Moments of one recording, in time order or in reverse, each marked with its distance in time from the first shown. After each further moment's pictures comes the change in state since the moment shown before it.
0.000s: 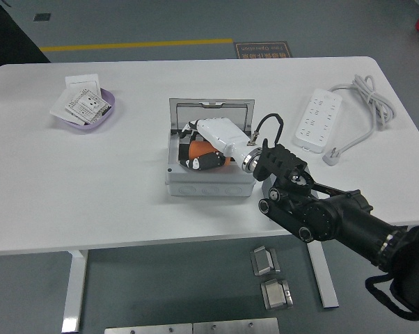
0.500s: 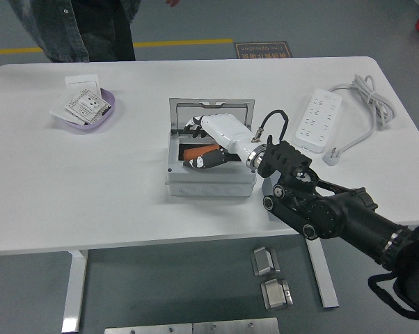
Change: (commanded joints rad) left arm 0.000 -0.002 0.009 0.000 -0.008 -0.007 0.000; right arm -0.009 -0.022 0.041 0.019 -0.032 0.016 -0.002
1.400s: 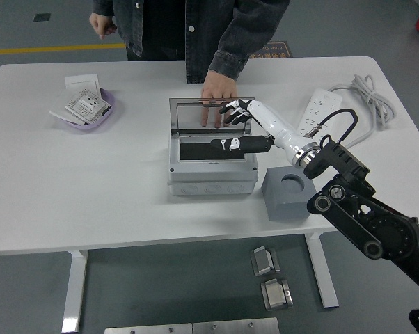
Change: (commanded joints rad) left arm 0.022 -0.014 -0.010 0.000 -0.001 0.001 -0.005; right arm -0.244 -0.209 0.342 0.554 0.162 0.184 -0.142
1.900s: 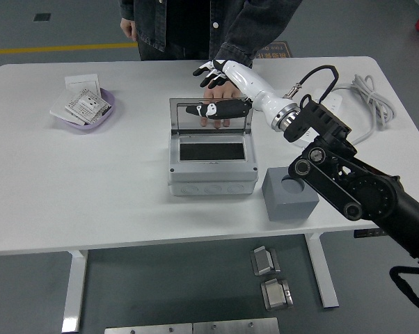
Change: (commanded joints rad) left arm -0.004 0.006 -0.010 0.000 0.015 0.001 0.007; right arm 0.249 0.086 -0.104 -0.232 0.037 -0.015 0.040
